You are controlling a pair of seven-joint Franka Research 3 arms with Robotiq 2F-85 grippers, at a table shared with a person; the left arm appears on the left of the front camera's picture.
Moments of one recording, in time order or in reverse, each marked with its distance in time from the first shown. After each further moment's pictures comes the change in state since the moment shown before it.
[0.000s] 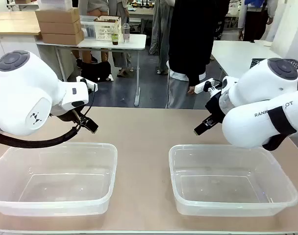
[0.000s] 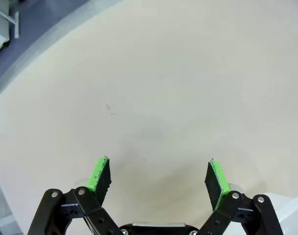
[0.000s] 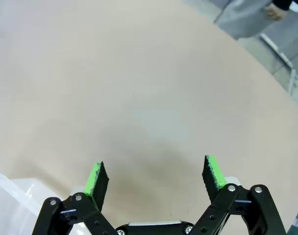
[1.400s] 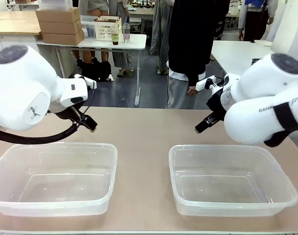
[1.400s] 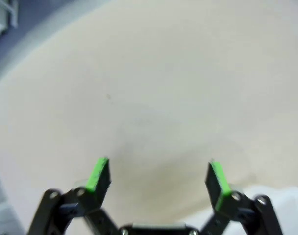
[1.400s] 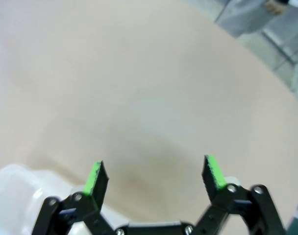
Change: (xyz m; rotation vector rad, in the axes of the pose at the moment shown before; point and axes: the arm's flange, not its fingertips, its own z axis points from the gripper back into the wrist) left arm 0.005 0.004 0.030 -0.023 0.052 0.079; right arm 0.007 -0.001 0.032 0.032 0.017 -0.045
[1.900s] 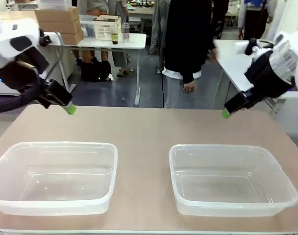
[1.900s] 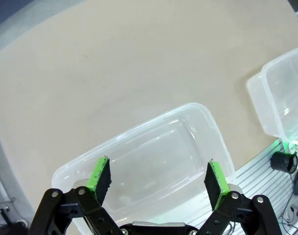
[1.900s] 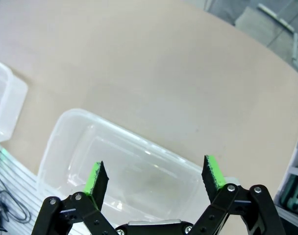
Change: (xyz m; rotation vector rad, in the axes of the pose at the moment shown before) left arm -0.028 -0.021 0.172 -0.179 0.009 0.088; right arm -0.018 0.008 0.145 0.032 0.043 -0.156
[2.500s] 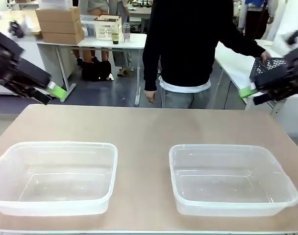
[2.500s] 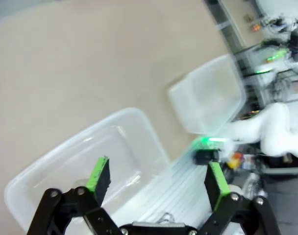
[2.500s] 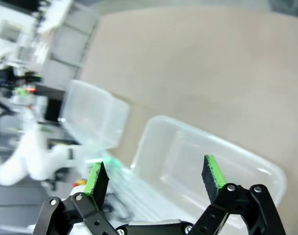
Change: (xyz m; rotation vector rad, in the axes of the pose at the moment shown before) left arm -0.025 0.078 0.028 -0.543 -0.147 0.142; right arm -0.038 -0.095 0.037 0.608 -0.137 -0.360
